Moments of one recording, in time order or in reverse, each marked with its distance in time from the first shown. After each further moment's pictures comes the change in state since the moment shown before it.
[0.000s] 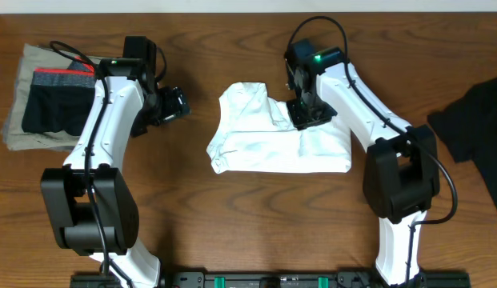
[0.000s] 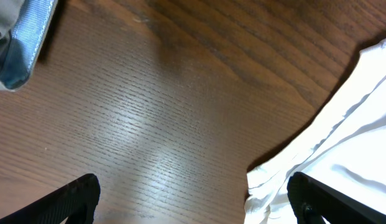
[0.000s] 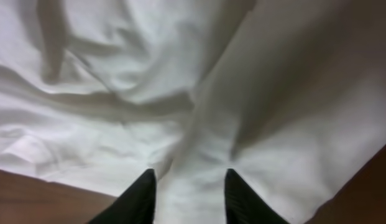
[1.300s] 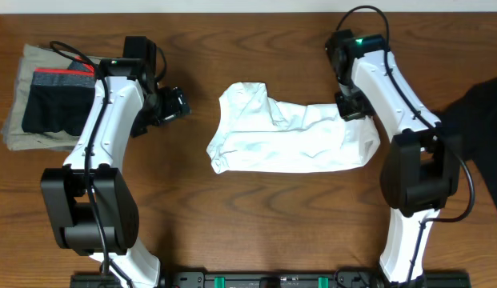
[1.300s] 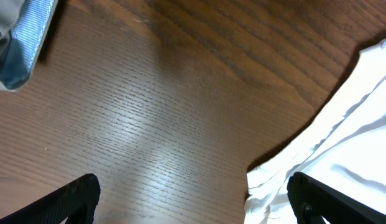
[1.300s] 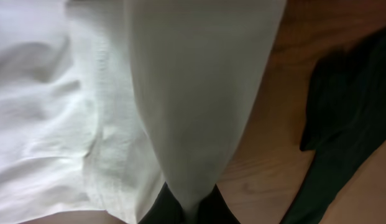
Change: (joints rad) left arm 0.000 0.000 0.000 0.000 0.000 0.000; right arm -0.163 -0.001 0.041 -0.147 0.408 -0.032
